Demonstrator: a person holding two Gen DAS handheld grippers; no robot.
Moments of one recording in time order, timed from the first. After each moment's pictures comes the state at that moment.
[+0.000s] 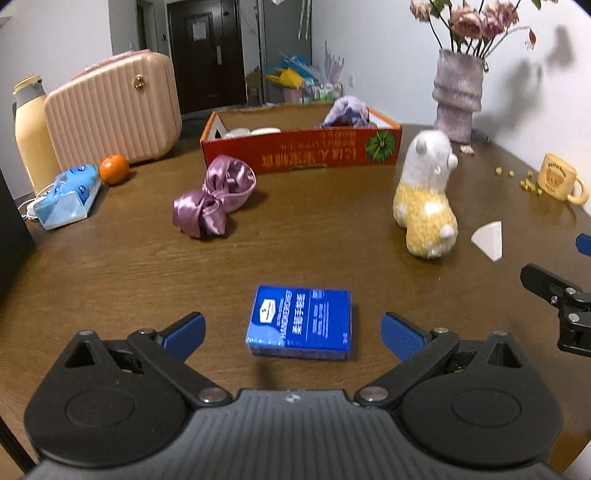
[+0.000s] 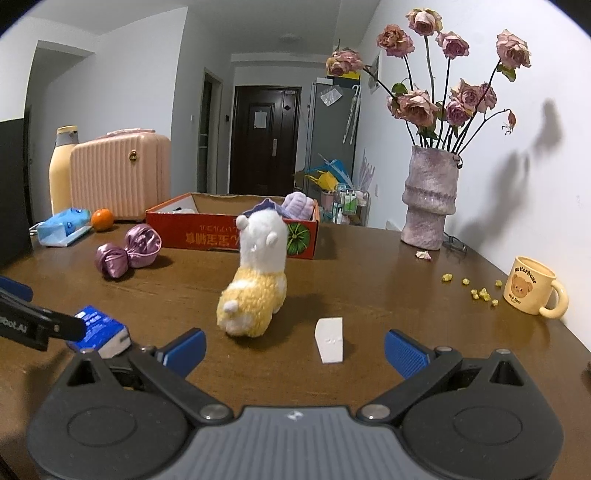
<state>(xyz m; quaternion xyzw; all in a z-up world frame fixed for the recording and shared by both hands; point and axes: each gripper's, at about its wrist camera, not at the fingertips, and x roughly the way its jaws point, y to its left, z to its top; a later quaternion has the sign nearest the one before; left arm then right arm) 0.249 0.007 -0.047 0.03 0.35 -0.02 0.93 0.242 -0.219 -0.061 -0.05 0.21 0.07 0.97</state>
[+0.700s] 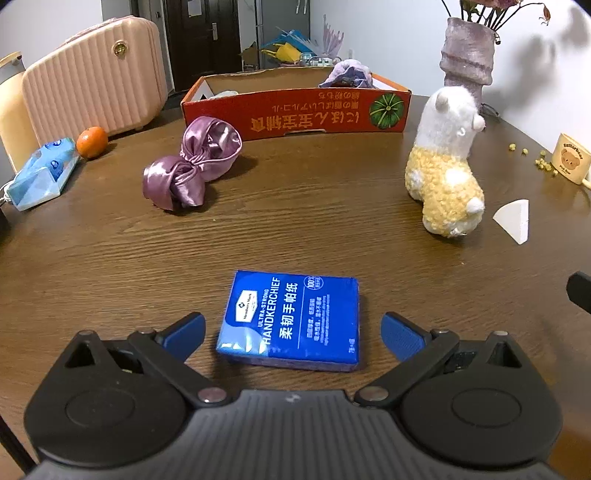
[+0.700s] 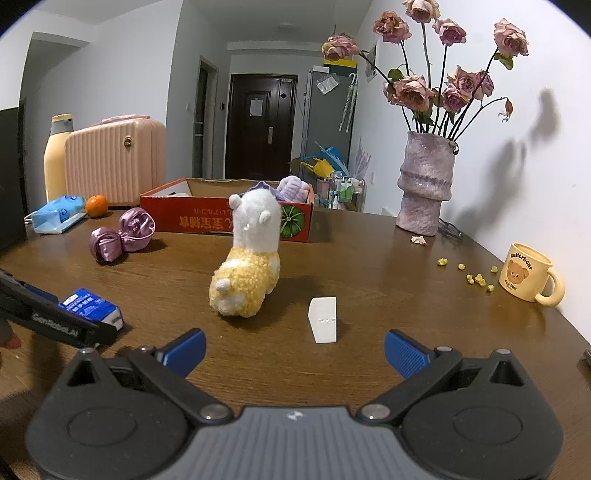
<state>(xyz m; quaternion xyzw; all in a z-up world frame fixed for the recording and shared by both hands) 0.288 0.001 -0.086 0.03 0.40 -0.02 0.92 0.243 -0.223 -0.070 -0.06 0.23 0.06 0.97</state>
